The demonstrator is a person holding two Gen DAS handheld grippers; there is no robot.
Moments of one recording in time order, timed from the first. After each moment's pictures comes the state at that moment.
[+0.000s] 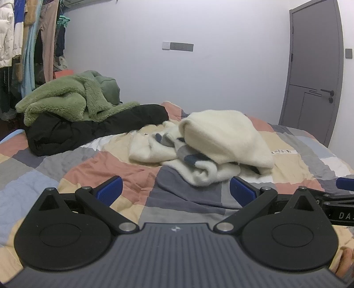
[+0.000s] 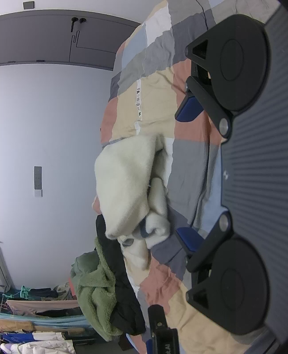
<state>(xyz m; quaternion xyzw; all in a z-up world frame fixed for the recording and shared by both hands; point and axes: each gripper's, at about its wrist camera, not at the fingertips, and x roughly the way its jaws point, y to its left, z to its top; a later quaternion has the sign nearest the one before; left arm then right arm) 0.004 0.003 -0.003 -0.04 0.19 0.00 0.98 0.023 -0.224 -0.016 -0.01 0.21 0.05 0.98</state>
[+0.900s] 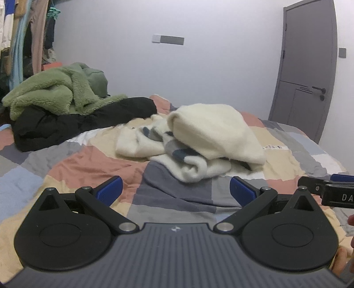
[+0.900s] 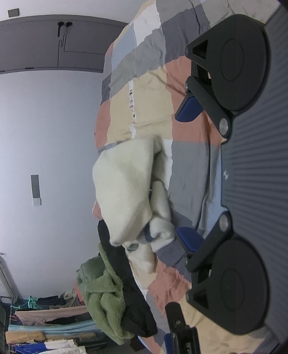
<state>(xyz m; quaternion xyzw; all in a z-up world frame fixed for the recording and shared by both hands) 0.025 0.006 -0.013 -0.05 0.21 -0.04 0.98 0.036 -0.238 -0.014 0.03 0.22 0.04 0.97</state>
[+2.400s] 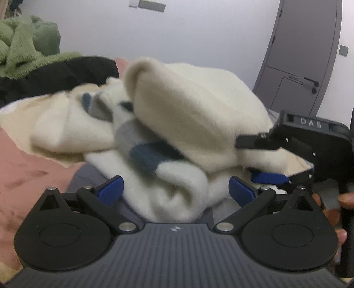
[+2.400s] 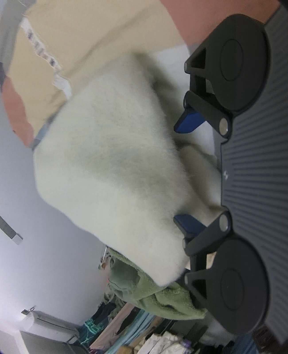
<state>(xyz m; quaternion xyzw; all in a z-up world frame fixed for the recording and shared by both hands) 0.262 -0.017 -0.114 -0.10 0.27 -0.13 0.95 0.283 -0.264 -0.099 0.33 0.33 0.13 0.87</state>
